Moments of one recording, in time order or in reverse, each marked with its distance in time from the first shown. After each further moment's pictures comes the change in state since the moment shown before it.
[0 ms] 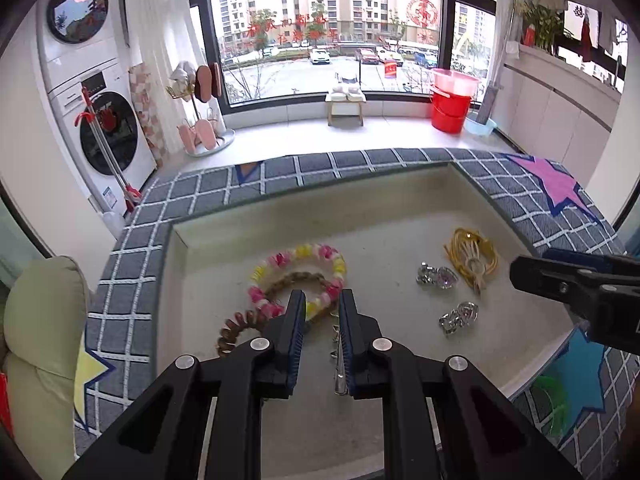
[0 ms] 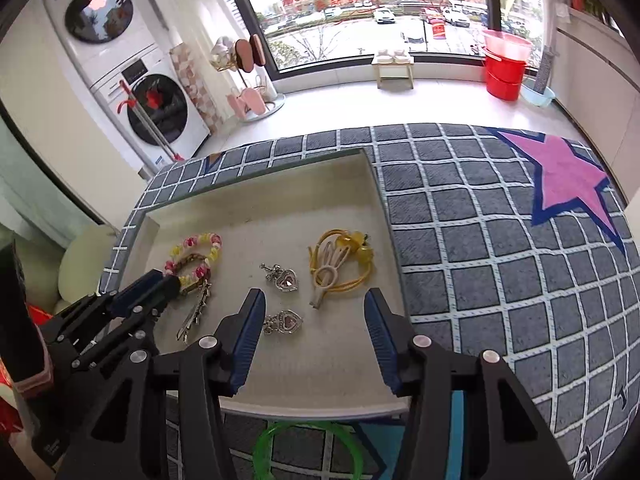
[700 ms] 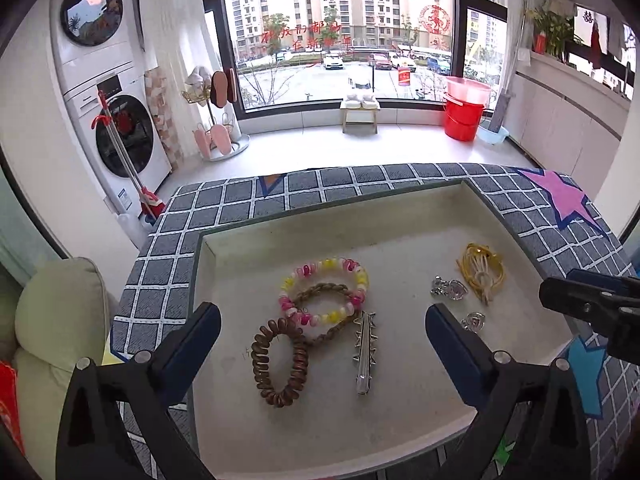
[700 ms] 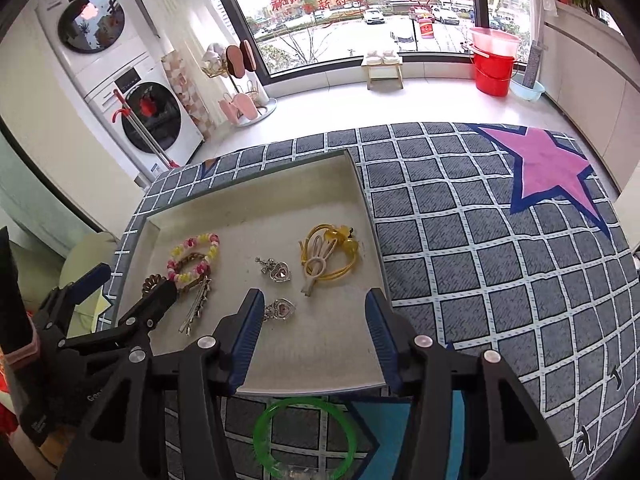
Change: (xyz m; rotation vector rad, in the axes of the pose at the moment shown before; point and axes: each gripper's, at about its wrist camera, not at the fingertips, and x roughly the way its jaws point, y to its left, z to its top) left arm -0.020 0.010 0.006 -0.022 -0.015 0.047; right arm -0.017 -0.006 -0.006 0.029 -0.009 -0.012
